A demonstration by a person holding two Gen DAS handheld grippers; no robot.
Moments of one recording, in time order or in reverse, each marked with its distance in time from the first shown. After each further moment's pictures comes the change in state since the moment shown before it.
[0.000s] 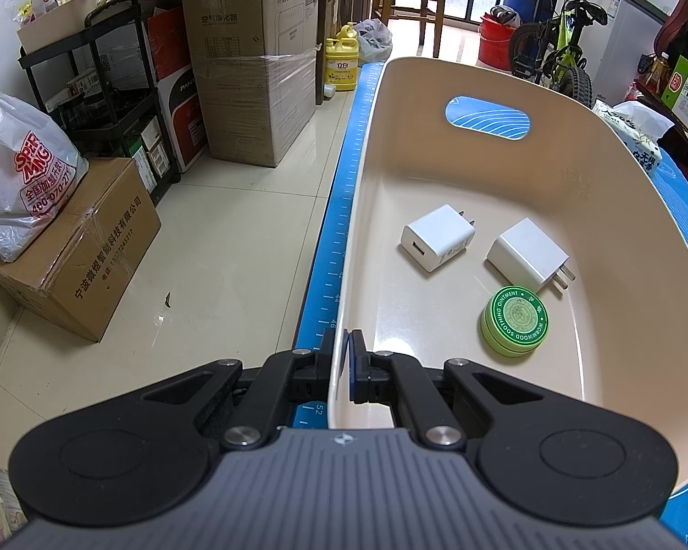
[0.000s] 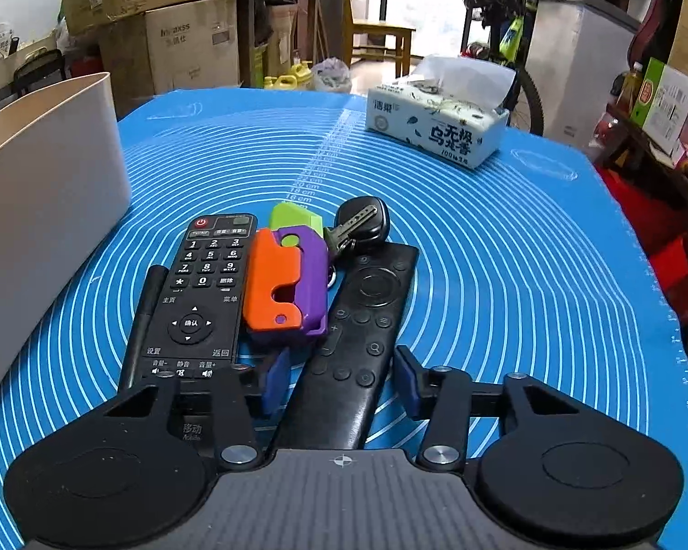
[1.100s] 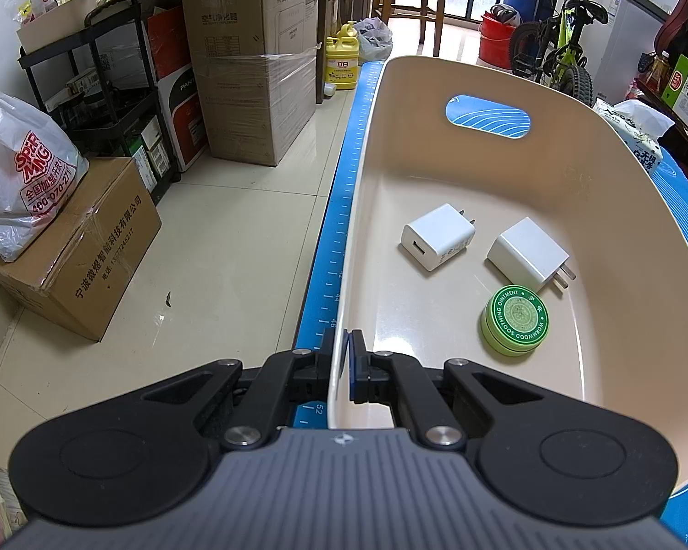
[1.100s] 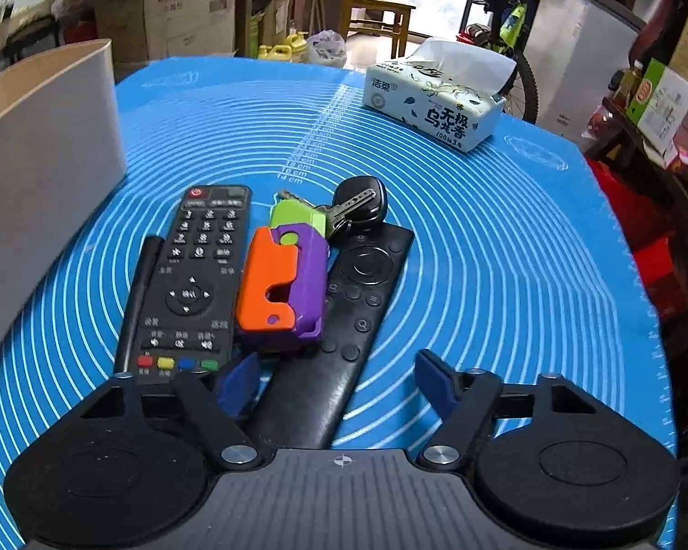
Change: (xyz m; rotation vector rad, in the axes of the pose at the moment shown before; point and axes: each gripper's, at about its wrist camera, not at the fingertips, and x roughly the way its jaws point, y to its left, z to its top) left arm 0.000 0.000 0.000 0.001 0.001 0.001; right arm -0.003 0.004 0.005 -0.028 0.086 -0.036
